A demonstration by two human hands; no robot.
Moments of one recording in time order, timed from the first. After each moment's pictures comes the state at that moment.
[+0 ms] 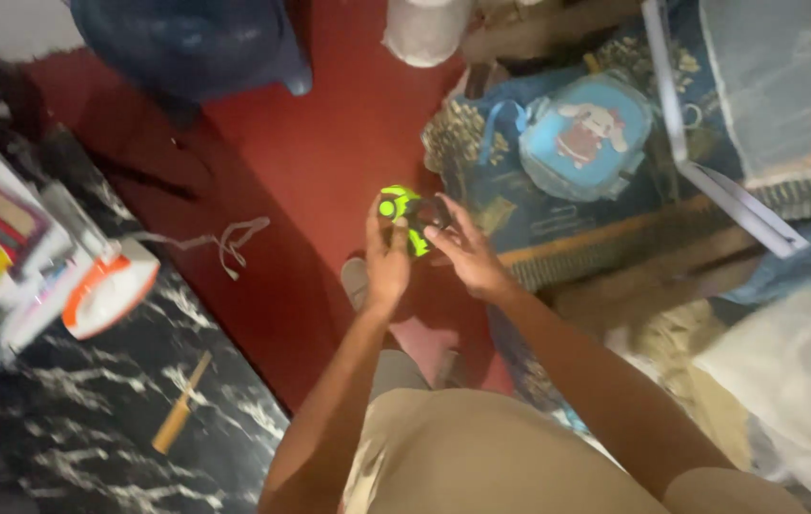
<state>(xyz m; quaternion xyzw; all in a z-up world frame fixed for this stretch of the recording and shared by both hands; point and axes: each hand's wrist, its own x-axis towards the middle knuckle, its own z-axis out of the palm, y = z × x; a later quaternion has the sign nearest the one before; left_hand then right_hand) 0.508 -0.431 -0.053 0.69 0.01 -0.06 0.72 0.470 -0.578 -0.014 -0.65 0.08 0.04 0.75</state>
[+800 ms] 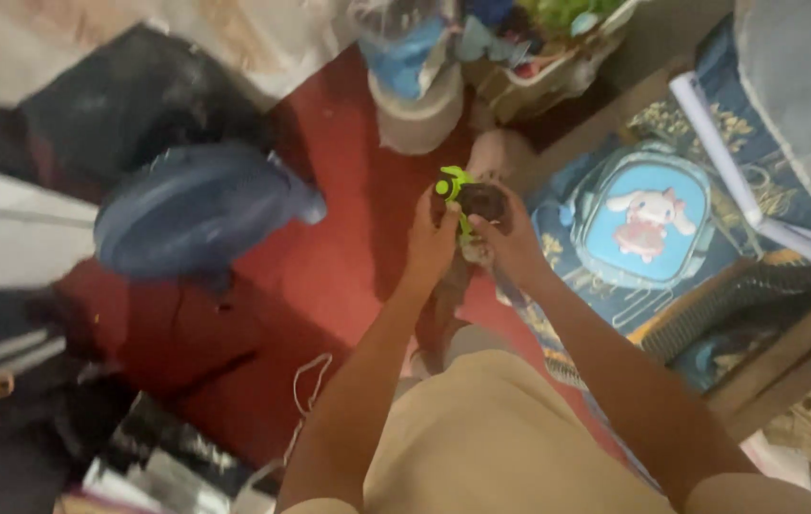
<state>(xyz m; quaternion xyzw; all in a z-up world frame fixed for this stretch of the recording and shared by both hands) 0.883 -0.523 -0.040 0.75 -0.12 -0.25 0.61 0.785 -0.646 -0.034 -0.58 0.27 -0.13 0.76</state>
